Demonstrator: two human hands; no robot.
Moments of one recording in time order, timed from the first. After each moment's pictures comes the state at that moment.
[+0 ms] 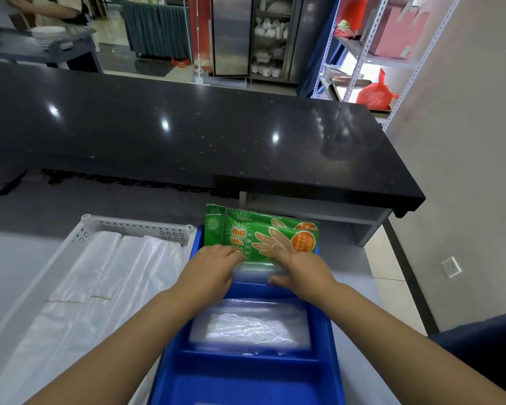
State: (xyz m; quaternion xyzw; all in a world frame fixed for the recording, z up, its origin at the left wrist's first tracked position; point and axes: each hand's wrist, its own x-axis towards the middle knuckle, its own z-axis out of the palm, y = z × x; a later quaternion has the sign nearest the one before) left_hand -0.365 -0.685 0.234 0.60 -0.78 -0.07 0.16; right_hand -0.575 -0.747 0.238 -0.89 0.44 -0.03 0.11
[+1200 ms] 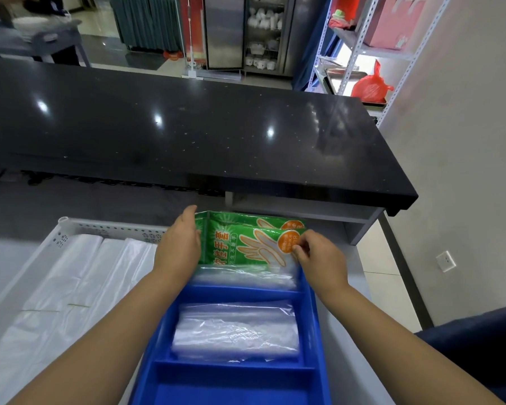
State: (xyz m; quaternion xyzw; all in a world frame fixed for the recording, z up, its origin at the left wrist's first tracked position) left_hand -0.358 -0.725 0.246 0.76 -0.57 -0.07 0.29; right_hand -0.611 -0.768 0.226 -0.75 0.59 -0.26 0.14
